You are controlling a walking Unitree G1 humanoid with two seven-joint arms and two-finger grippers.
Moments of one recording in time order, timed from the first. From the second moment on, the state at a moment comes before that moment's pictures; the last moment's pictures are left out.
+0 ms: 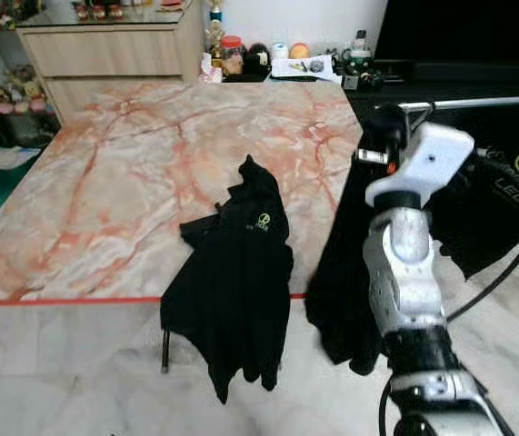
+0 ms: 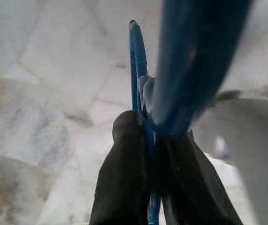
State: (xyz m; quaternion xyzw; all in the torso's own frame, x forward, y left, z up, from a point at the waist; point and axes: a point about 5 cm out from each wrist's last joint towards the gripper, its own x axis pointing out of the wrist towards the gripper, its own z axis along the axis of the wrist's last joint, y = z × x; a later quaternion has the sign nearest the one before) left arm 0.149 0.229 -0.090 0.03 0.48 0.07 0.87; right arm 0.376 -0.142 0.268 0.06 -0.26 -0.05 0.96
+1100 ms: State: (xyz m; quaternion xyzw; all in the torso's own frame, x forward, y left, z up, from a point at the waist) left arm 0.149 0.217 -0.093 0.03 0.49 0.06 0.87; right arm 0.377 -0.098 0.151 -0.04 0.01 0.15 0.99
